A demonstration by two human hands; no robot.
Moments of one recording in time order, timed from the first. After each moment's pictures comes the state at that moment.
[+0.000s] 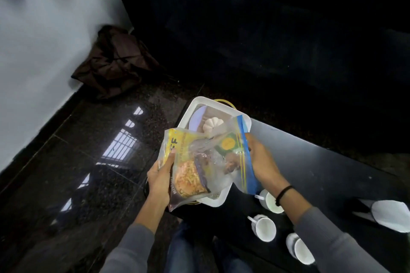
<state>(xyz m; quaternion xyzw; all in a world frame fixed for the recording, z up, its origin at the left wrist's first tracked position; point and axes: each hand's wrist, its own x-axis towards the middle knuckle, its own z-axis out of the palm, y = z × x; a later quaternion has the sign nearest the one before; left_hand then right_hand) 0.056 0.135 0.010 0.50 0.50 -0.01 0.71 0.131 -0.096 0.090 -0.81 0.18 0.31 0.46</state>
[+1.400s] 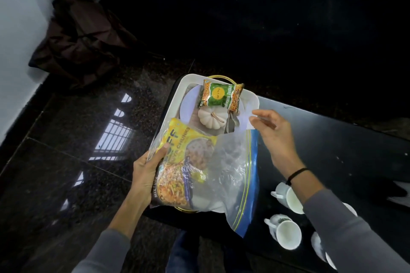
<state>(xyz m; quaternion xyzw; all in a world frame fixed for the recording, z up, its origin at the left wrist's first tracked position) 0.081 0.175 -0.075 0.51 0.42 -0.13 0.74 0.172 -0.125 -0.047 -0.76 0.21 0.09 0.60</state>
